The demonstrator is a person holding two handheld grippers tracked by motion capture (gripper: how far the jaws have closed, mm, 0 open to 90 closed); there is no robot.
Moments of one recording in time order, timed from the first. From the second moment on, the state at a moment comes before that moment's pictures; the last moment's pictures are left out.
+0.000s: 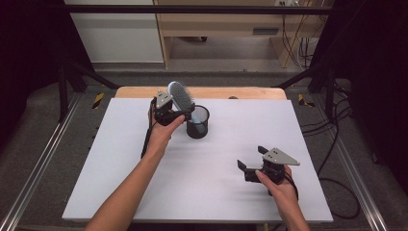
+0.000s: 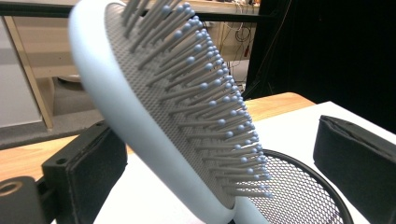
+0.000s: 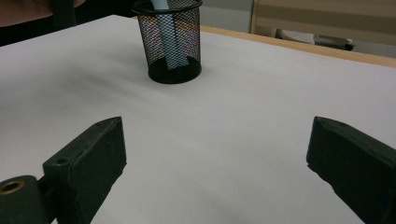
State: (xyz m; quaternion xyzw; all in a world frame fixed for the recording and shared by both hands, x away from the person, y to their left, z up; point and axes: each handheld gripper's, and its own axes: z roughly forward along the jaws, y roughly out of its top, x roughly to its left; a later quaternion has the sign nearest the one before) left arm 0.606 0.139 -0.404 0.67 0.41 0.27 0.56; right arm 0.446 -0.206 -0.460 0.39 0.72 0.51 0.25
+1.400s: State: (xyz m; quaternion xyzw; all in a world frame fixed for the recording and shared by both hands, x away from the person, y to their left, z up) left arm 0.557 0.186 -0.397 0.65 0.42 0.28 0.57; right arm 0.440 -0.212 -0.453 0.42 0.70 0.53 0.23
